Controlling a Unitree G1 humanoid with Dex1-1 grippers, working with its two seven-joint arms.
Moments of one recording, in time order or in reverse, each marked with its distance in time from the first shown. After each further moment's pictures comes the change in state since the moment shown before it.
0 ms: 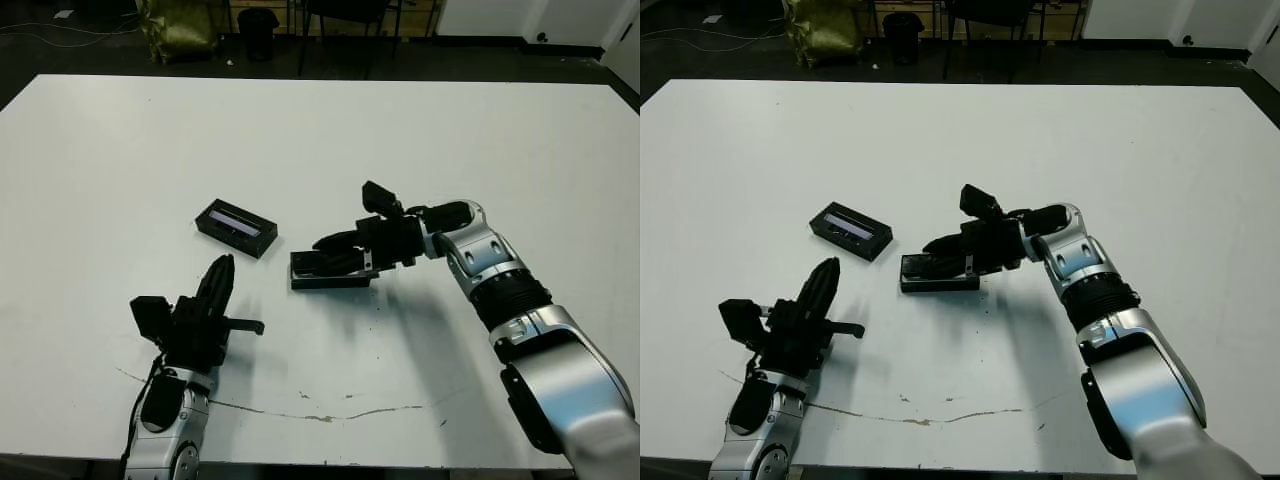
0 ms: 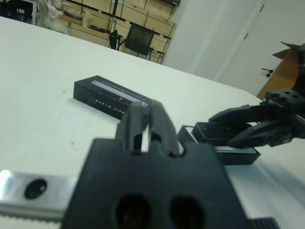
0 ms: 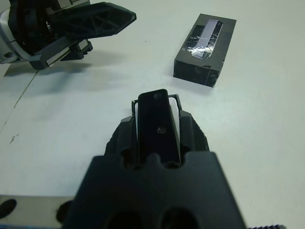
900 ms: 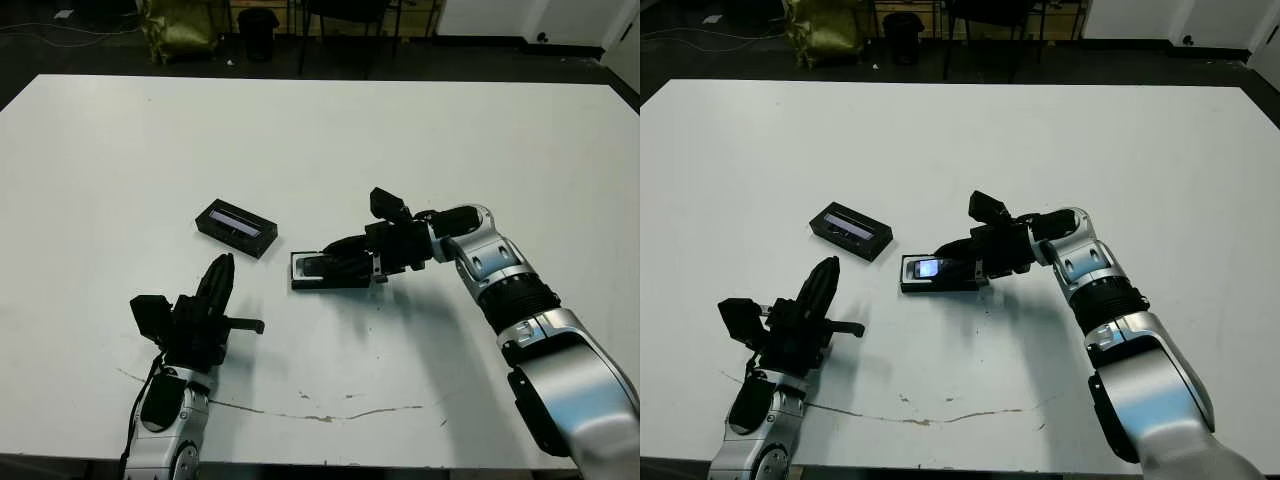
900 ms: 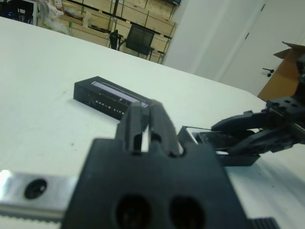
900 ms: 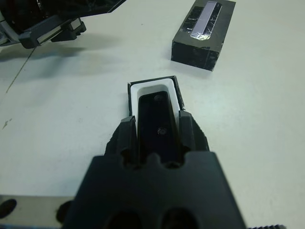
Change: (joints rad) left arm 0.002 -0.001 -0.003 -0.016 0.007 0.017 0.012; right arm 0.011 -0.019 0.022 0.005 -0.035 -0.026 0.000
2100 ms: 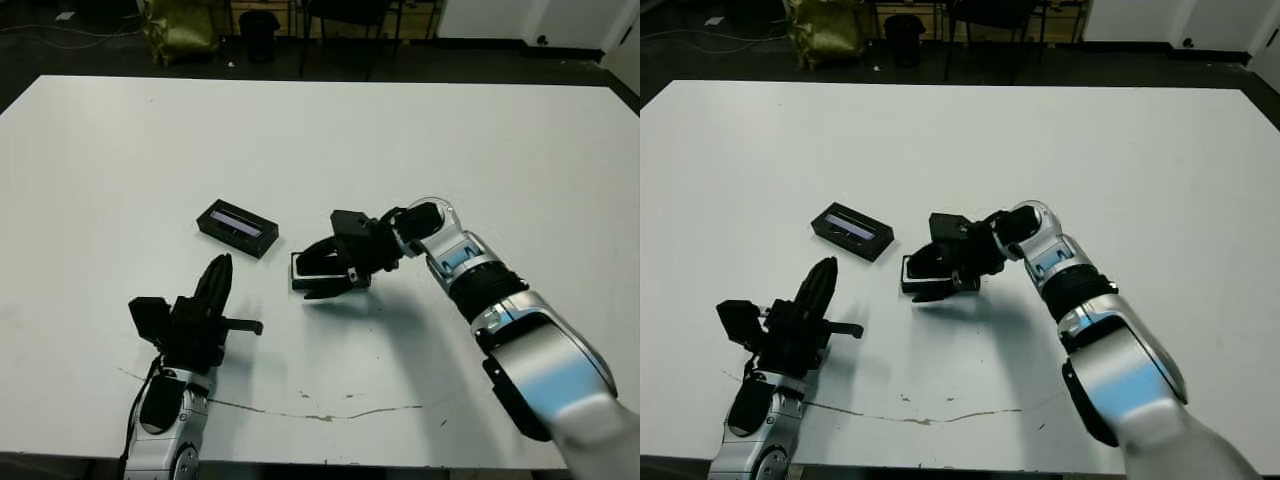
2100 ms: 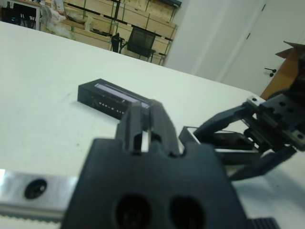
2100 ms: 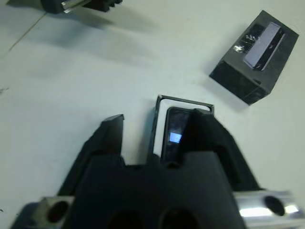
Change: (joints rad) left arm 0.004 -0.002 0.000 0.019 0.011 -0.030 -0.005; right arm -0.104 0.076 0.106 0.193 -0.105 -0.292 0.055
